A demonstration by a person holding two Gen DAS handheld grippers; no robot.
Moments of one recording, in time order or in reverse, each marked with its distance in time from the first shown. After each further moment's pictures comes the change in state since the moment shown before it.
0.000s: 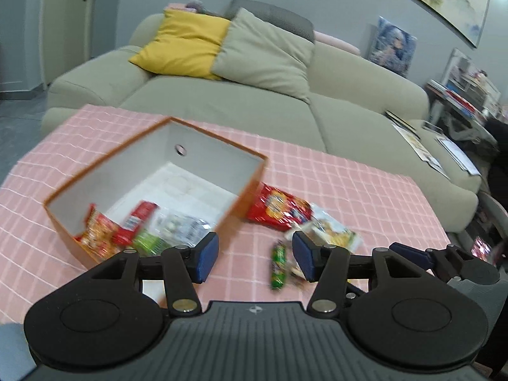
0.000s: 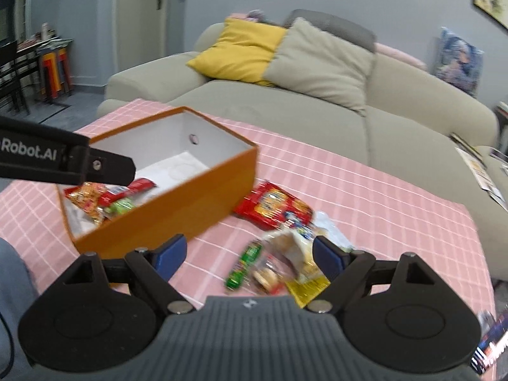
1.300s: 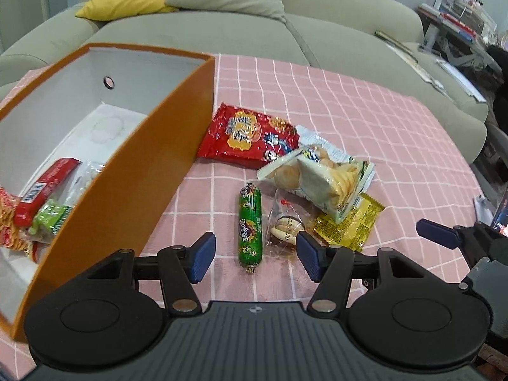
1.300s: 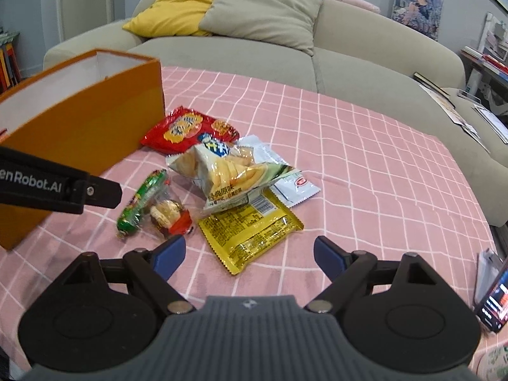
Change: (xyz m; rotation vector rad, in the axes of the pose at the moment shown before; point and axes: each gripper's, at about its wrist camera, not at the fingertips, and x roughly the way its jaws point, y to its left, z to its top) left arm 0.137 -0.043 -0.036 0.124 0.234 -0.013; right arm 0.093 -0.070 -0.066 0.075 0.147 -0.111
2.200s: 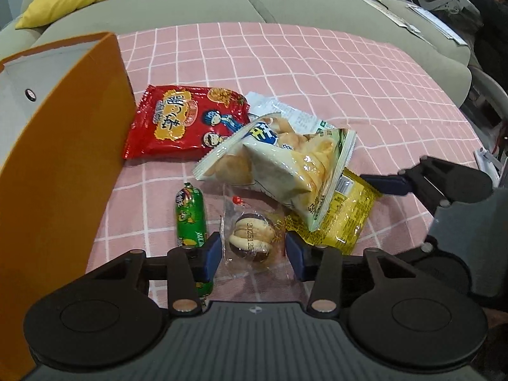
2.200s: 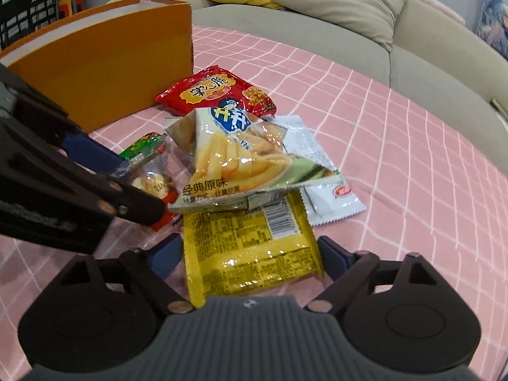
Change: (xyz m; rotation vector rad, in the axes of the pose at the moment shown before) left arm 0.065 -0.043 0.015 0.167 0.130 -0.046; right arm 0.073 -0.028 0.009 -0.176 0.057 0.234
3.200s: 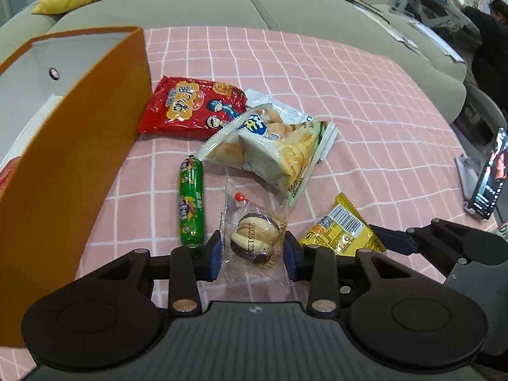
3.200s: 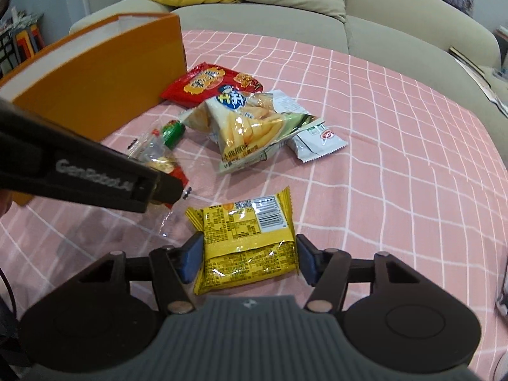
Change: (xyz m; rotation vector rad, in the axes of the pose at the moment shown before) left arm -0.042 0.004 -0.024 -0.066 -0.029 -0.025; right arm -0.068 0.041 -0.032 0.200 0.020 -0.068
